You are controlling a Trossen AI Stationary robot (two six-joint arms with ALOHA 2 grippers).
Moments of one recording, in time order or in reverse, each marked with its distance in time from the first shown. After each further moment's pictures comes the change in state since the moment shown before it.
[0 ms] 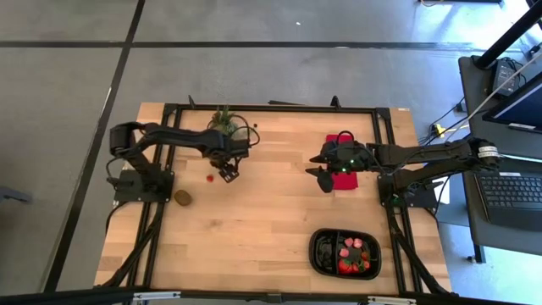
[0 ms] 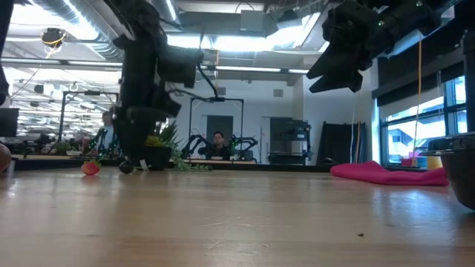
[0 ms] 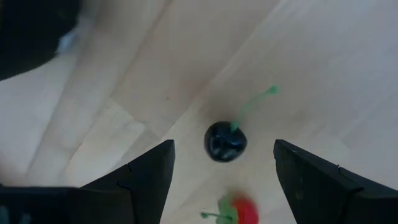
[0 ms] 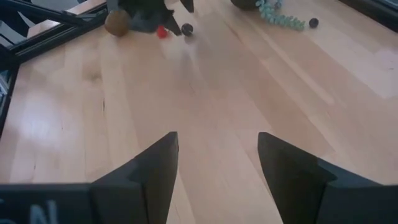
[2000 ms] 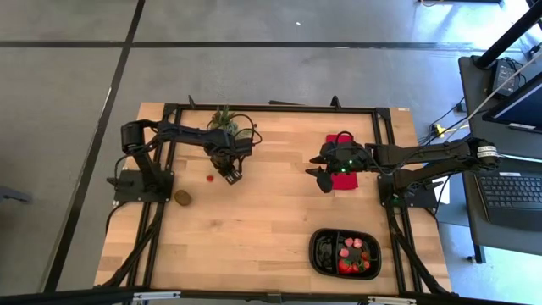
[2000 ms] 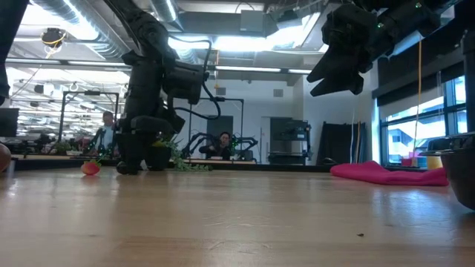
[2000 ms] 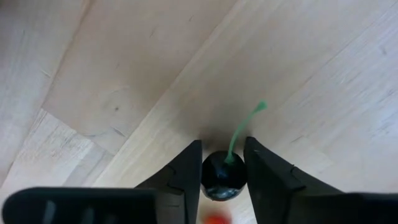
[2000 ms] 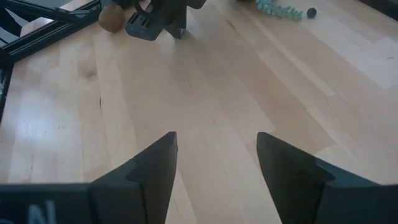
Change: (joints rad) left arm 0.048 0.101 0.000 0.038 0.145 0.048; right arm 0.000 0.010 0.000 -0.010 -0.001 0.029
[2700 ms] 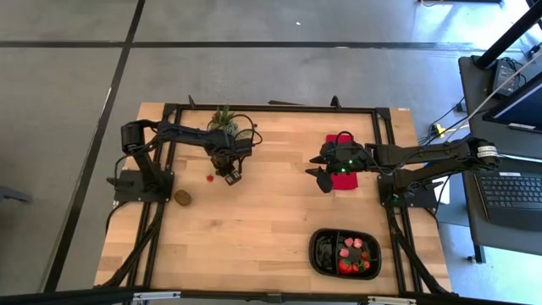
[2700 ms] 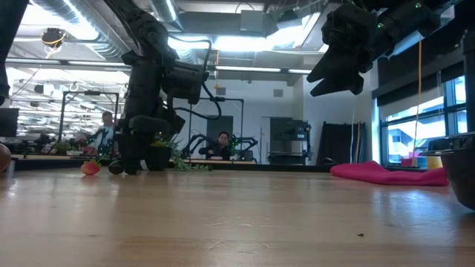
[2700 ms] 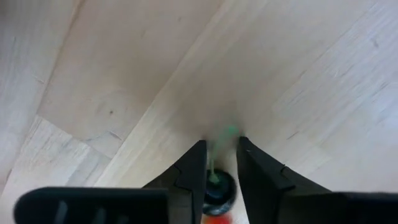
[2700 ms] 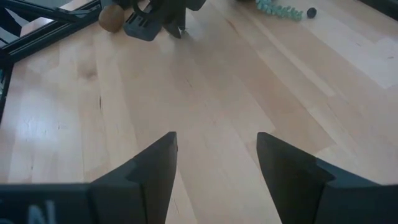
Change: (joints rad) left arm -0.004 0.000 -0.001 0.003 0.003 0.038; right arm 0.000 0.000 0.000 0.000 0.000 0.000
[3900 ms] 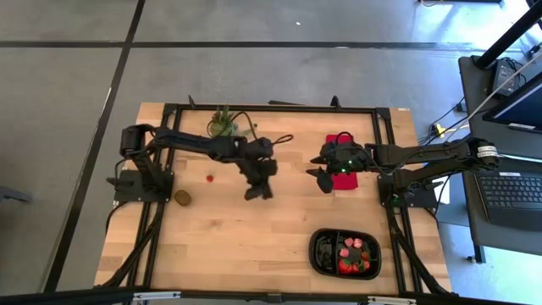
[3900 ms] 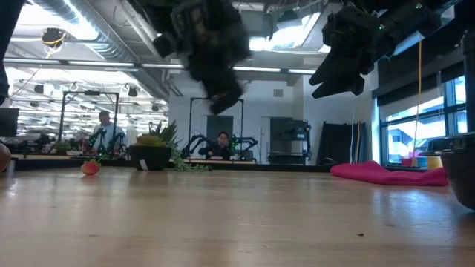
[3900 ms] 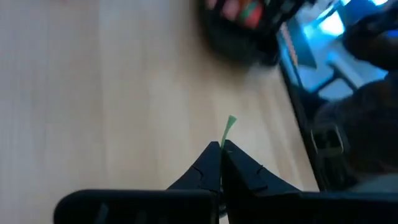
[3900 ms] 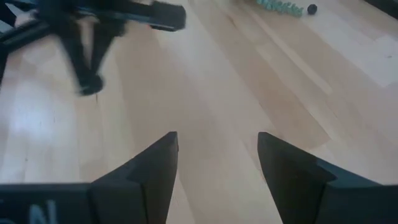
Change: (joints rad) left arm -0.182 -0.010 0.167 0.642 0.654 0.251; right arm 0.000 0.000 0.000 -0.022 0.000 -0.027
